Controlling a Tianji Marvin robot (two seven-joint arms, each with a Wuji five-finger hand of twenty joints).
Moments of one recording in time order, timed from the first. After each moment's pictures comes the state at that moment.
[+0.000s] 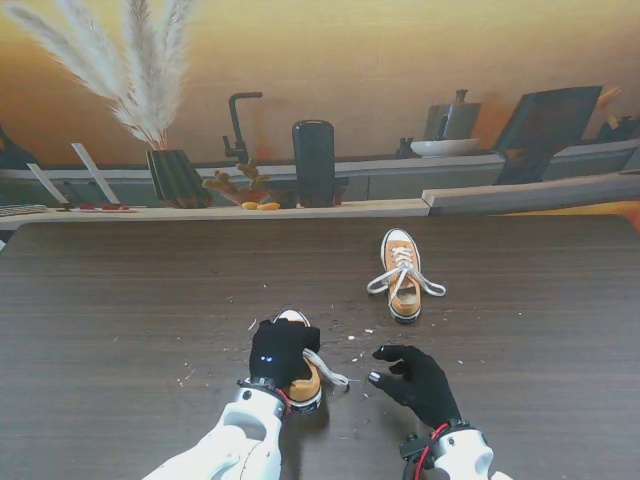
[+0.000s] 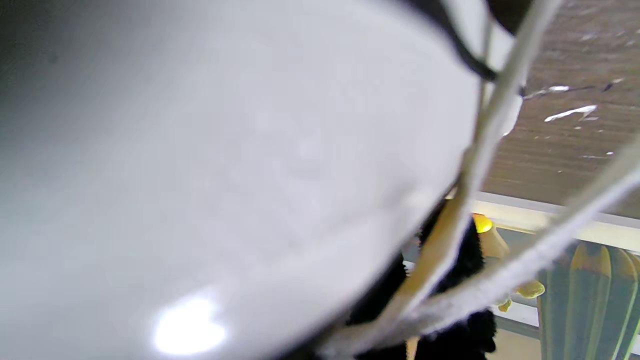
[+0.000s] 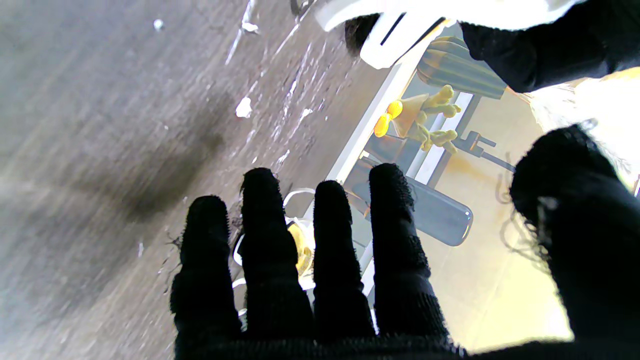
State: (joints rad) left arm 1.61 -1.16 -0.78 -1.66 0.95 0.42 0.44; right arm -1.99 -1.21 1.19 -1.69 -0.32 -0.17 -0.41; left_hand 1.18 -0.72 0.97 -0.26 0.97 -0.13 1.13 0.70 0.94 0.03 0.66 0.71 0.75 0.17 0.66 0.86 0.50 0.32 1.47 0.28; right_hand 0.31 -0.66 0.97 -0.18 0.68 0.03 0.53 0.46 0.60 0.12 0.69 0.39 0.74 0.26 0.34 0.36 0.26 0.37 0.87 0.51
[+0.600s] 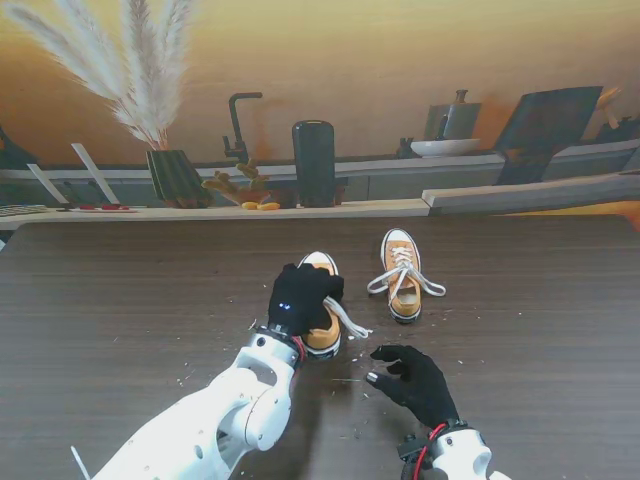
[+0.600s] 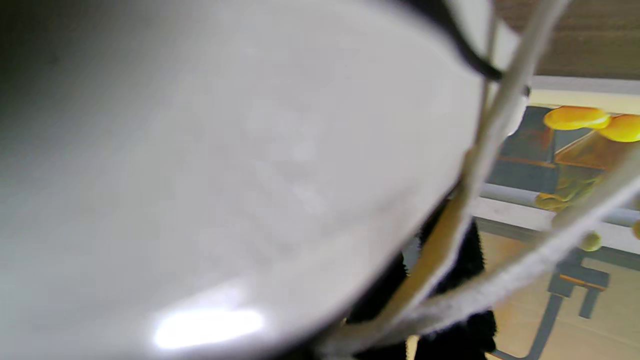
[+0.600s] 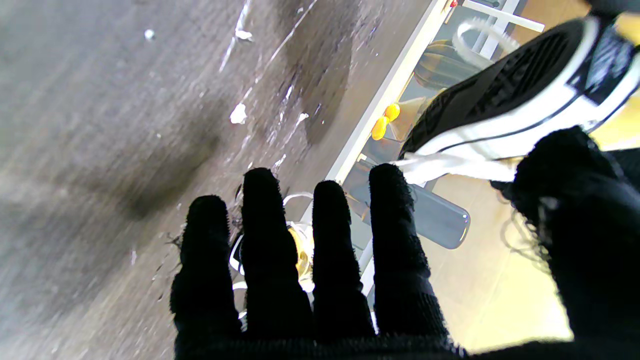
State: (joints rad) left arm 1.36 -1.19 -0.71 -1.55 0.92 0.28 0.51; right arm -1.99 -1.21 1.18 -1.69 -0.32 -0.17 -0.41; left_hand 1.18 -0.72 0.97 -0.26 0.97 -0.13 1.15 0.73 0.94 0.03 0.68 0.74 0.75 0.17 0.68 0.87 0.51 0.32 1.48 0.28; right_hand 0.31 -0.66 0.96 -0.18 0.68 0.03 0.53 0.46 0.60 0.13 0.69 0.39 0.74 0.26 0.34 0.36 0.26 0.37 0.88 0.50
